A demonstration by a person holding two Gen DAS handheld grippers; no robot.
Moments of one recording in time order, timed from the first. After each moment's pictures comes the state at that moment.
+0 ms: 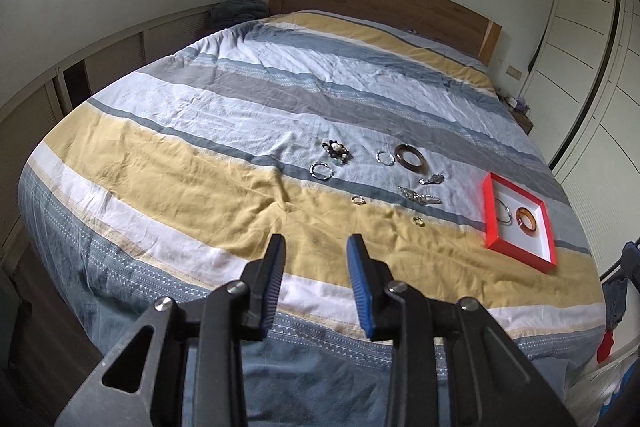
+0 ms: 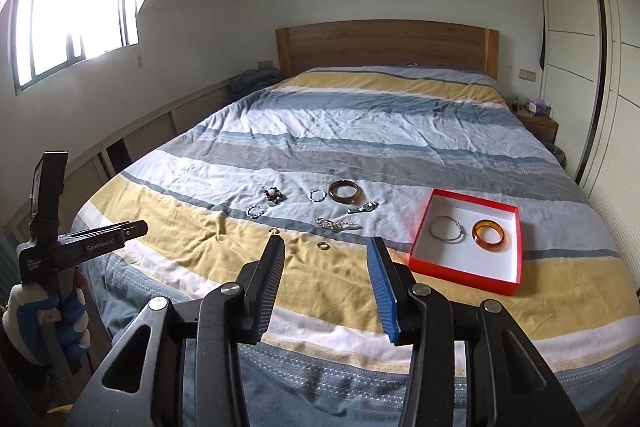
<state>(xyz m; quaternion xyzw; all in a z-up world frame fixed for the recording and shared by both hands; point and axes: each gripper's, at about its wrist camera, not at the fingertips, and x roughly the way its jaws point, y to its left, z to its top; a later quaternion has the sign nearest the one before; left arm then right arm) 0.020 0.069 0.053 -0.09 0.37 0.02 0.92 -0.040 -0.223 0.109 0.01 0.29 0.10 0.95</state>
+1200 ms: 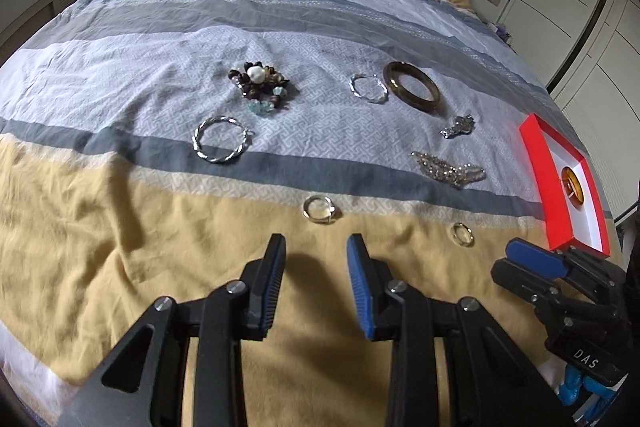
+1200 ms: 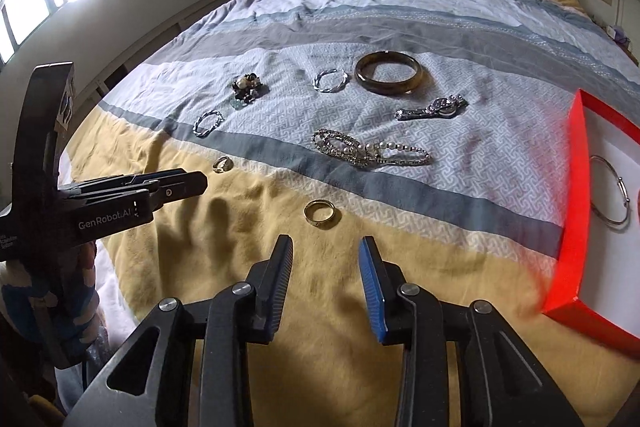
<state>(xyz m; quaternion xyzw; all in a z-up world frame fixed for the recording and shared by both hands) 0.237 0.004 -0.116 -0.06 0.48 -0.09 0.87 0.201 -0.190 -0.109 0.02 0.46 0.20 0.86</state>
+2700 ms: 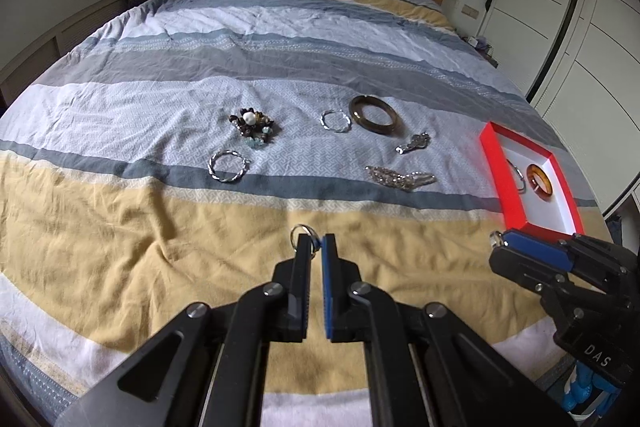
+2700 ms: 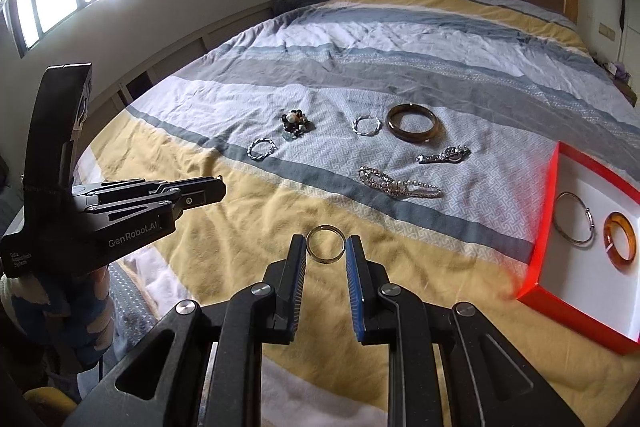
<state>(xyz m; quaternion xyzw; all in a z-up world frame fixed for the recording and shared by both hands) 0.172 -0.001 -0.048 -0.04 0.43 -0.10 0.90 0.138 -0.179 -0.035 0.00 0.41 0.21 0.89</state>
